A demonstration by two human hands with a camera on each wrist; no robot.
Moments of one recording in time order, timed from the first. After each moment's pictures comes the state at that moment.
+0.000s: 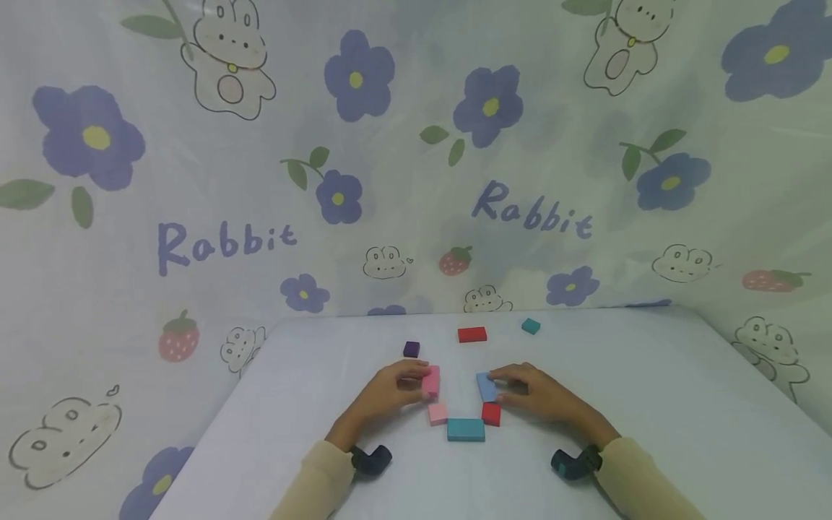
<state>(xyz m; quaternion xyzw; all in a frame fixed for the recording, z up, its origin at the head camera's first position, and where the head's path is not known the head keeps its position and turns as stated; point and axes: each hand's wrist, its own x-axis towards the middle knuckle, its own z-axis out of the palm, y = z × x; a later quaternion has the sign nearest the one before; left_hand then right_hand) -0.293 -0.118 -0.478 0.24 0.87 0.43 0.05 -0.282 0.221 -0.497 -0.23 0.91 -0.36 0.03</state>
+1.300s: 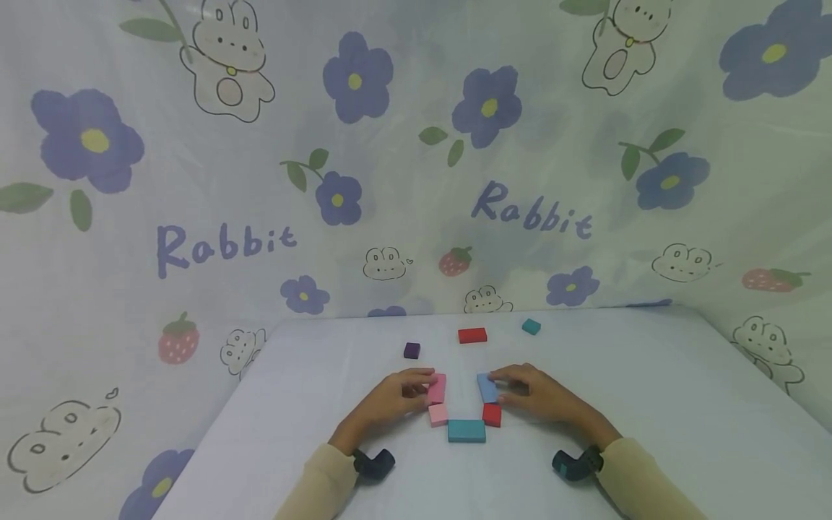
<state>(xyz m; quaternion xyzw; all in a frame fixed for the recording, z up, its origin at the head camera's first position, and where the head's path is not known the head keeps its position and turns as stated) -0.292 -0.113 -0.486 0.25 0.88 0.39 0.08 -0.279 0.220 -0.493 -0.24 0.90 -0.36 0.03</state>
